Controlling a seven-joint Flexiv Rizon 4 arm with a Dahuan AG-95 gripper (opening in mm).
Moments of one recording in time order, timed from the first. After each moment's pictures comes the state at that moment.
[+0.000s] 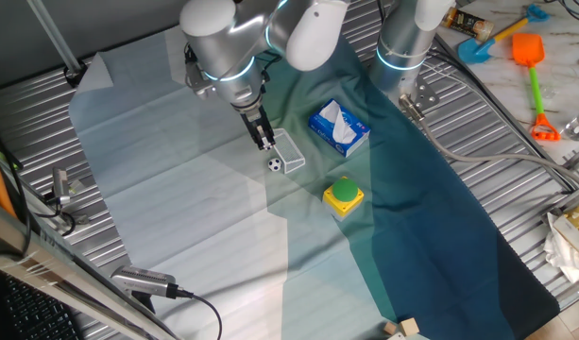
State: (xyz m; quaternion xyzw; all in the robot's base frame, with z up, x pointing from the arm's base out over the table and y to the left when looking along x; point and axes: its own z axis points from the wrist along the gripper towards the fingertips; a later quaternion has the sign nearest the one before) arm 0.405 0.043 0.055 -0.06 -0.99 -0.06 0.10
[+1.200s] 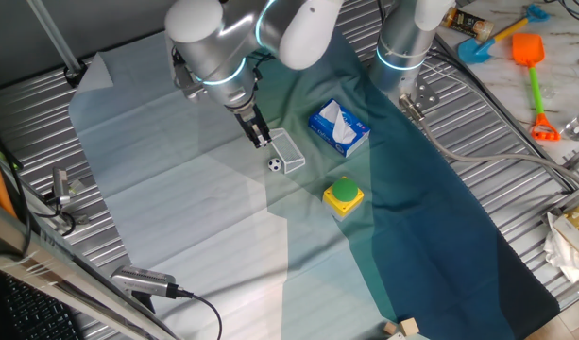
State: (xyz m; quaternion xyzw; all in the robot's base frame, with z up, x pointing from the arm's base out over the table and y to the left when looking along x) arm 0.408 0.037 0.078 -0.04 -0.99 -0.03 0.11
